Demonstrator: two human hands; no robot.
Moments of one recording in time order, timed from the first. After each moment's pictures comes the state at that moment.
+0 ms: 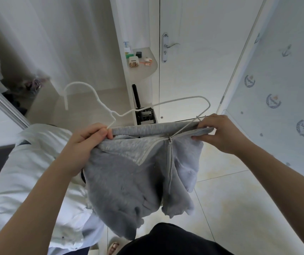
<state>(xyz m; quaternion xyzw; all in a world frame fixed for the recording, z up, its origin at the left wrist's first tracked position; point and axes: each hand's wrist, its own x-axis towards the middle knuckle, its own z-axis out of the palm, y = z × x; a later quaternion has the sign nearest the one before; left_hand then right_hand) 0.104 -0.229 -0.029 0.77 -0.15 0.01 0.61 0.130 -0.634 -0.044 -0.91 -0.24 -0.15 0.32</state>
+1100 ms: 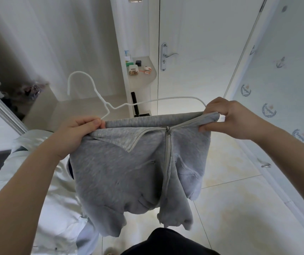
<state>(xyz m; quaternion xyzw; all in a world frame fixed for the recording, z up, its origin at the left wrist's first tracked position) 0.144 -0.214 0.009 0.80 -0.13 -0.04 0.59 0.139 -0.646 0.035 -0.90 -0.28 -0.09 0.33</state>
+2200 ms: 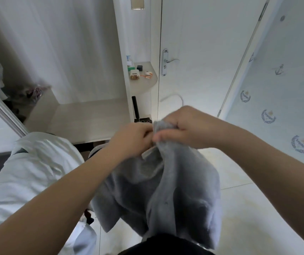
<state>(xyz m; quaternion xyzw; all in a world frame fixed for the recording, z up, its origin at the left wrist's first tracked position) 0.143 -0.341 0.005 0.94 -0.24 0.06 0.25 0.116 -0.538 0.081 -0.89 -0.37 0.02 0.26</state>
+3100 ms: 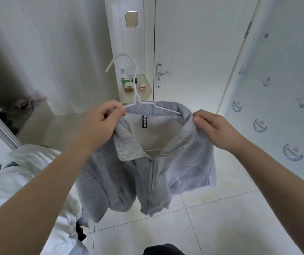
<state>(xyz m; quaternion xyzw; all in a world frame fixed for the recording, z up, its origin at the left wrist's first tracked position) 0.167 -0.302 0.051 0.84 -0.20 0.21 0.45 0.146 -0.634 0.037 -0.90 -0.16 -0.10 0.39</state>
